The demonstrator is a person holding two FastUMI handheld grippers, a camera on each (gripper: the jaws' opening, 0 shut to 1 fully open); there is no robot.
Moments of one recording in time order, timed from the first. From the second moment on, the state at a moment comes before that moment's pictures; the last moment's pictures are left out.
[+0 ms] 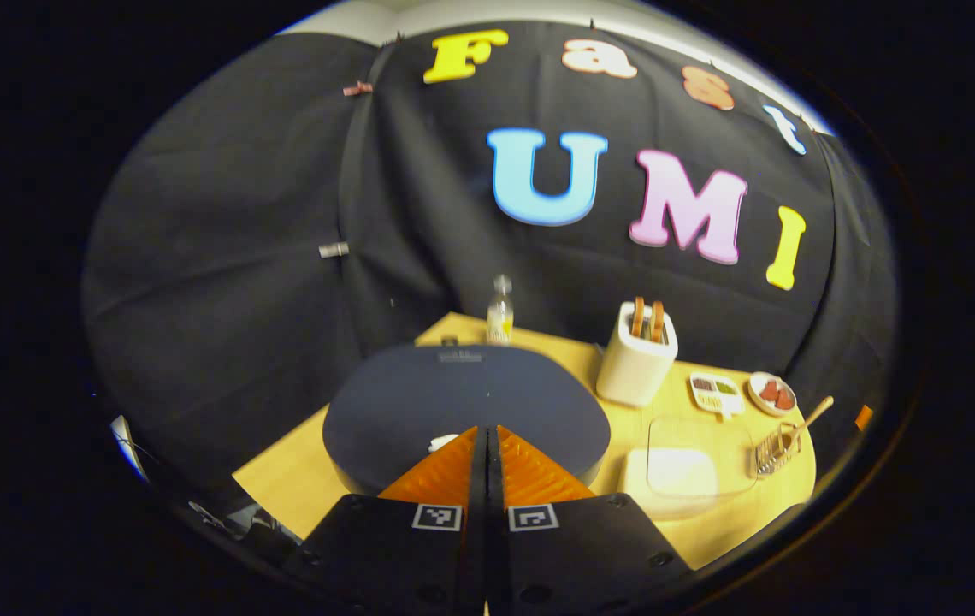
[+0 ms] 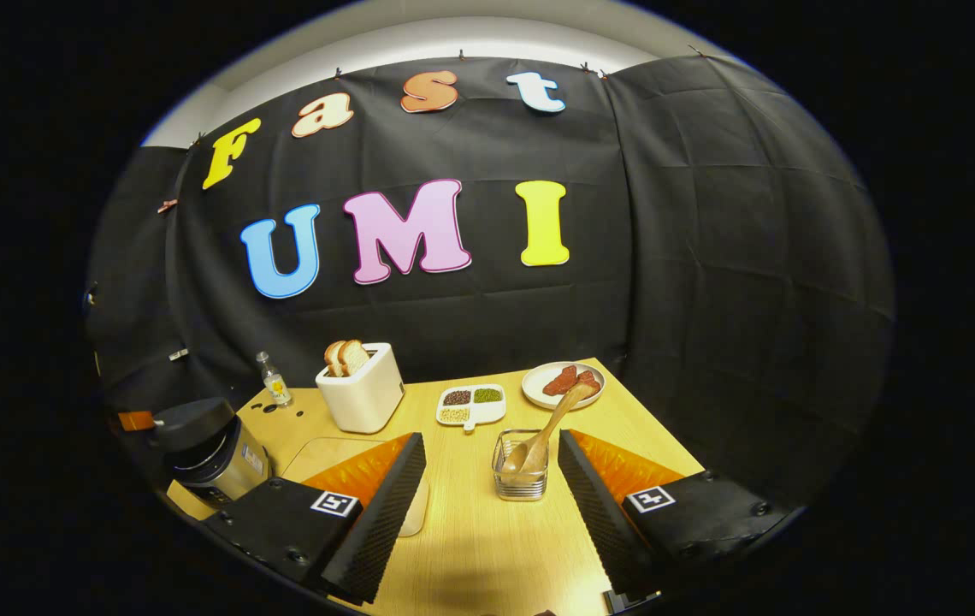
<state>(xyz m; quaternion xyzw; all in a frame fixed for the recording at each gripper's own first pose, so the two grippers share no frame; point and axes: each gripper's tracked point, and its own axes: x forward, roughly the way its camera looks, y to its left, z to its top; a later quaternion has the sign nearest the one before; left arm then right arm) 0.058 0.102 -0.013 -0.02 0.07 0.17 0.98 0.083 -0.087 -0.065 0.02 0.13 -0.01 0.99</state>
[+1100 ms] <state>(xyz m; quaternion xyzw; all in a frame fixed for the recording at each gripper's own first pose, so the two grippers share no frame) 0.014 -0.042 -0.062 -0.03 0.13 0.19 0.97 0.243 -0.183 -0.167 0.10 0.23 -0.05 0.97</state>
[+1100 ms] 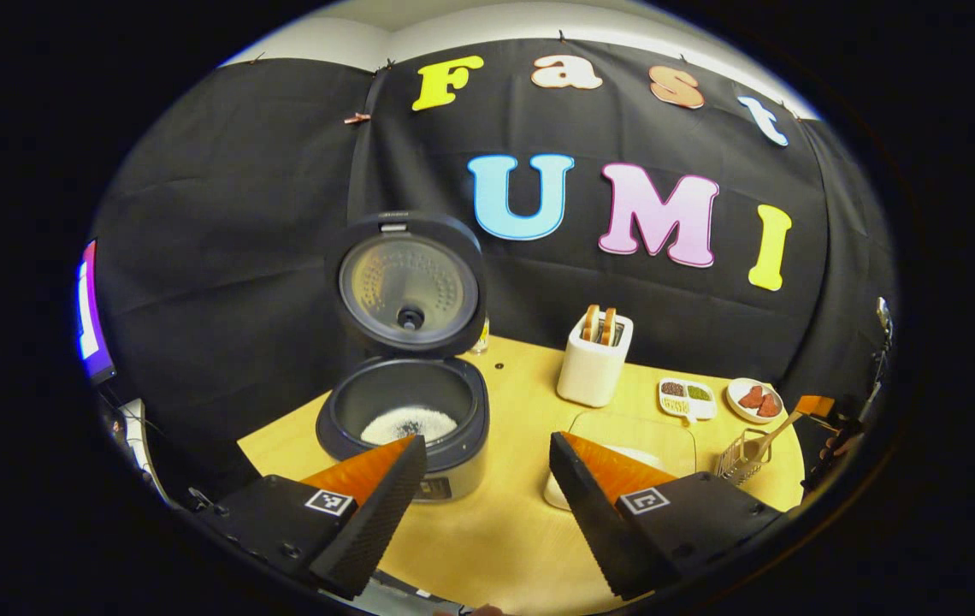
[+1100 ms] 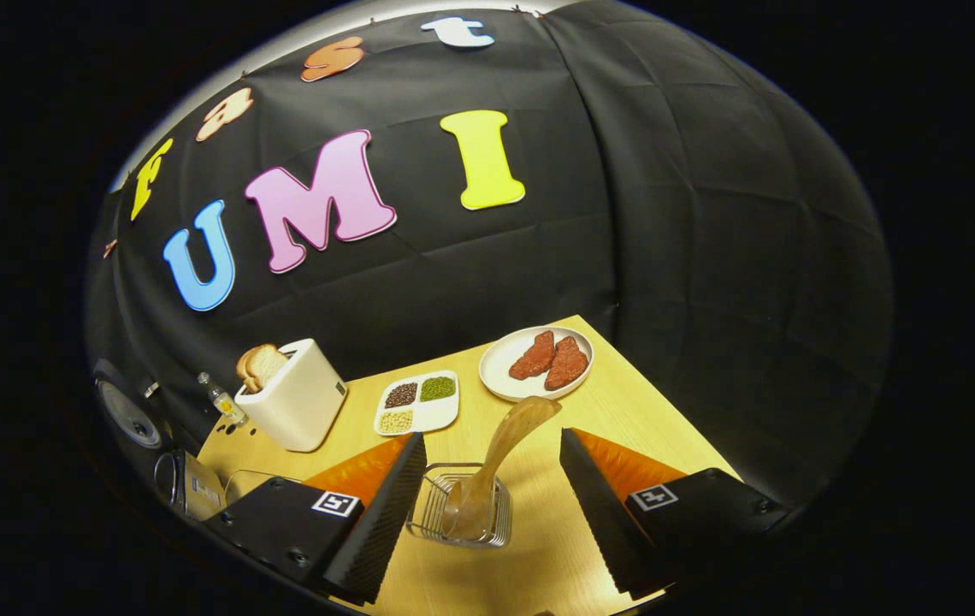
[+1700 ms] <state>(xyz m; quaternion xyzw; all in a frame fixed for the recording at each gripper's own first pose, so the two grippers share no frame) 0.025 -0.098 -0.096 -0.02 0.18 0.17 0.97 0.296 -0.178 -0.226 0.23 0.27 -0.07 0.93</state>
